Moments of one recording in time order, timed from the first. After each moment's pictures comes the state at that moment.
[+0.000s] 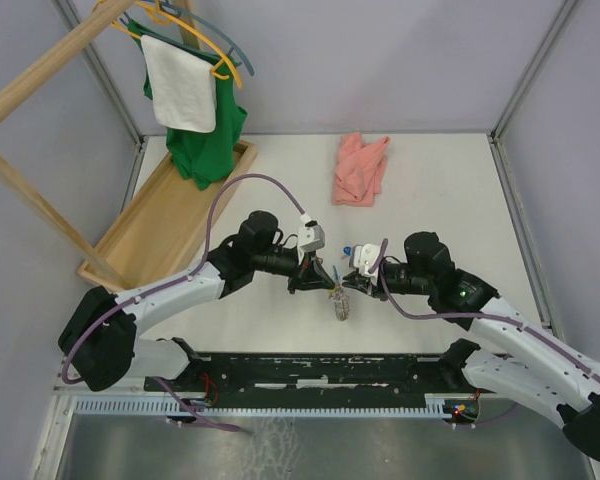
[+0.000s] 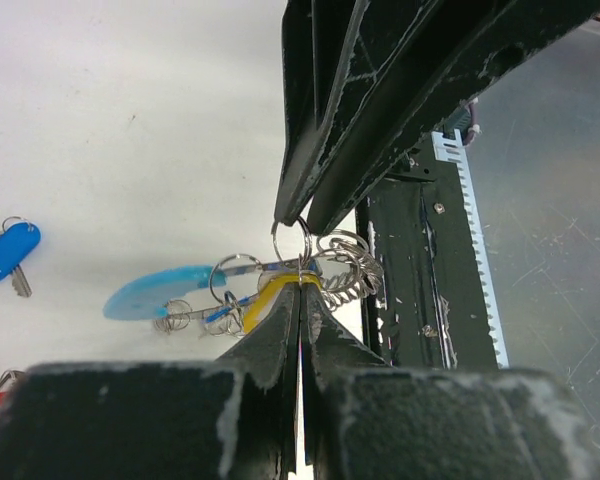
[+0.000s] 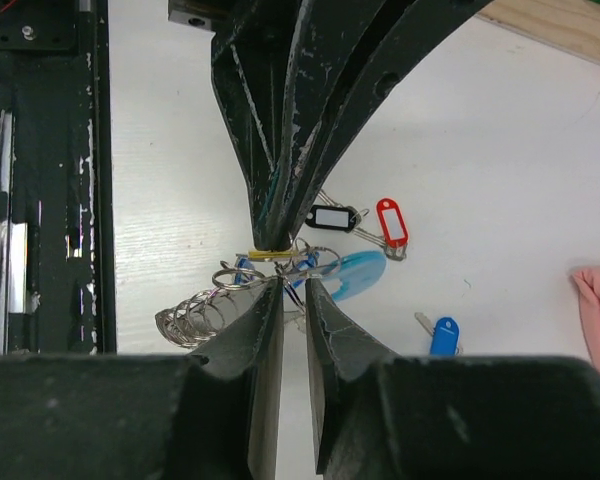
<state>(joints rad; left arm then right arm) -0.76 1.30 0.75 0.14 0.86 0.07 0.73 0.83 0.65 -0.24 -0.55 -0.46</state>
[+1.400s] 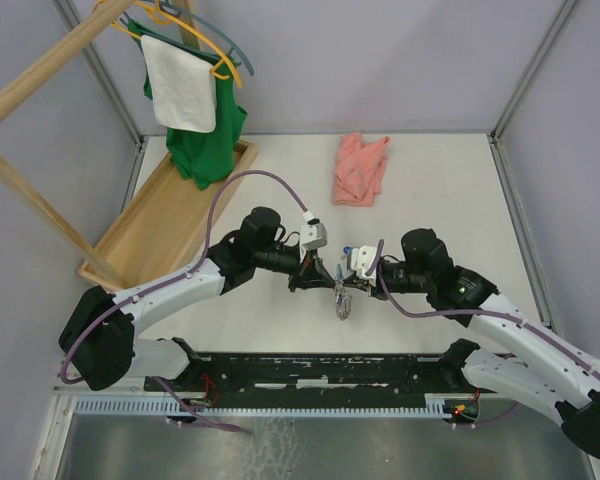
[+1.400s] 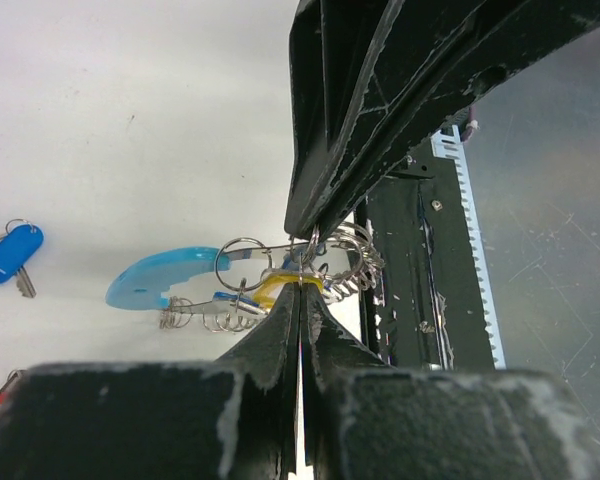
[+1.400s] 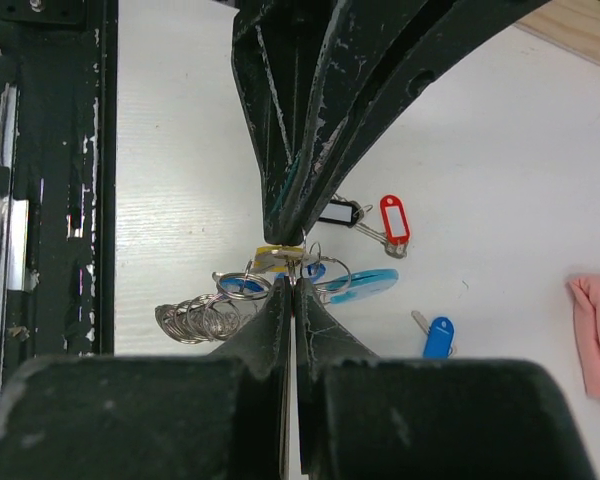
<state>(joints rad) -0.76 1.31 0.81 0.05 0.86 0.10 0.73 0.88 0.71 -0.34 -0.57 -0.55</state>
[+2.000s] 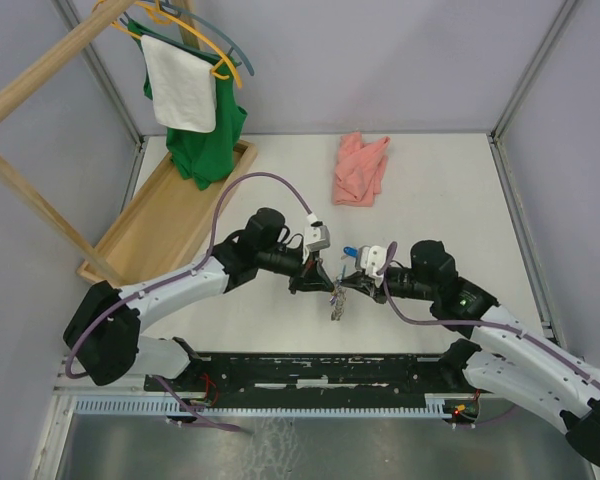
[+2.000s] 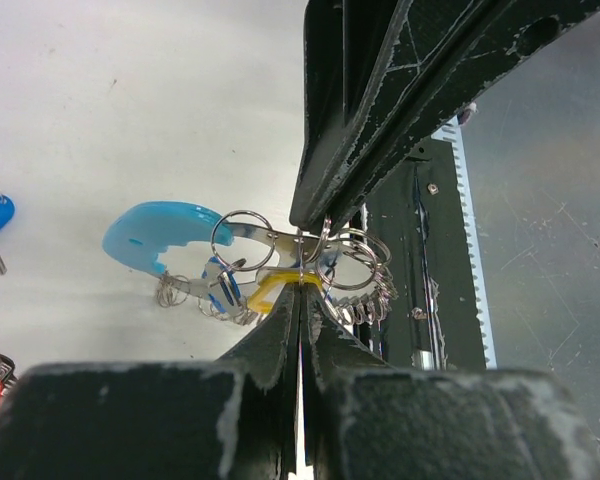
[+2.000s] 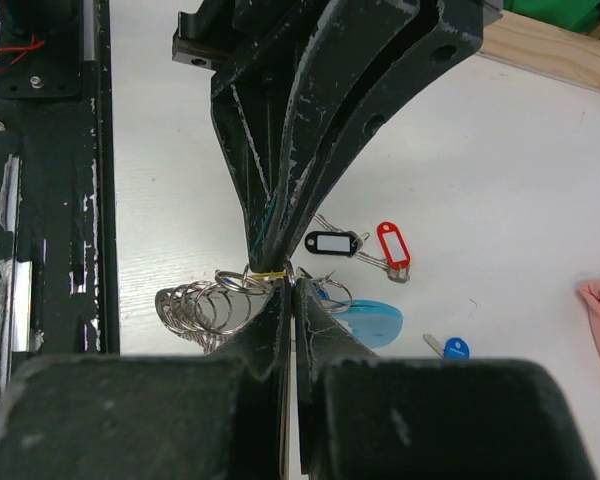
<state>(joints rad) -0.76 1.34 0.82 -0.01 0.86 0.10 0.73 0.79 0.57 -0.12 -0.56 -0.39</state>
